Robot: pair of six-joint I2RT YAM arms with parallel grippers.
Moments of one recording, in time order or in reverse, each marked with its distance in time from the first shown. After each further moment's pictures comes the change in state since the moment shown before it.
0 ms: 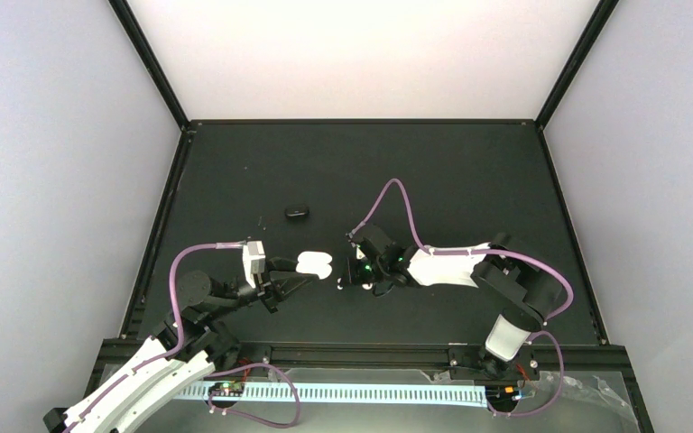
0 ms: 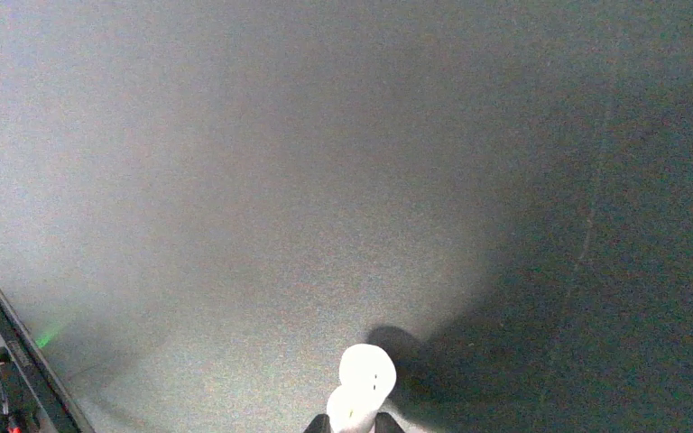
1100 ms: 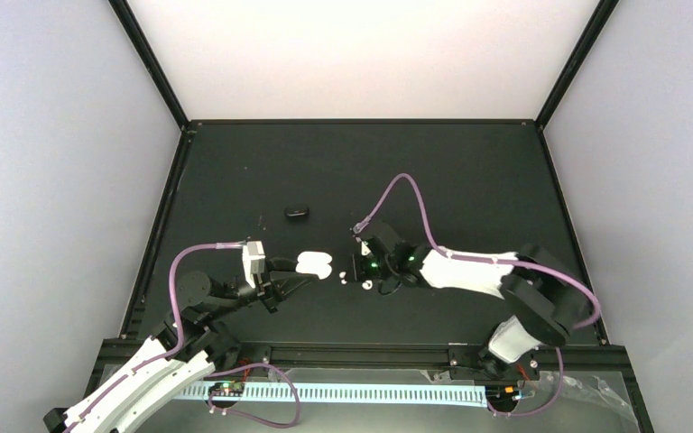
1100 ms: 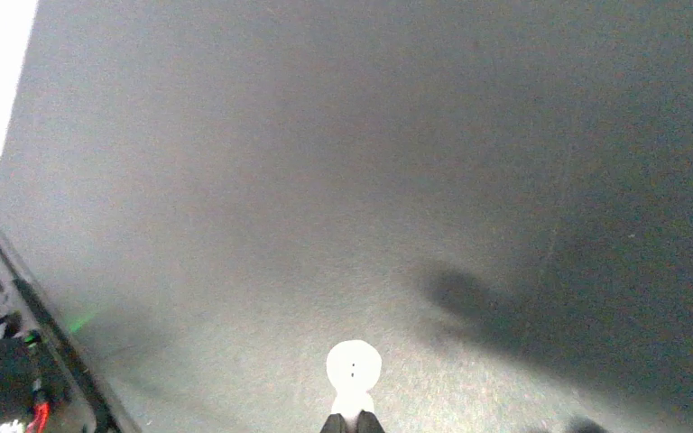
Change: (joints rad) left arm 0.000 -0.003 0.000 -0.001 0.000 0.000; right arm -0.003 -0.090 -0.015 -0.036 0.024 -0.043
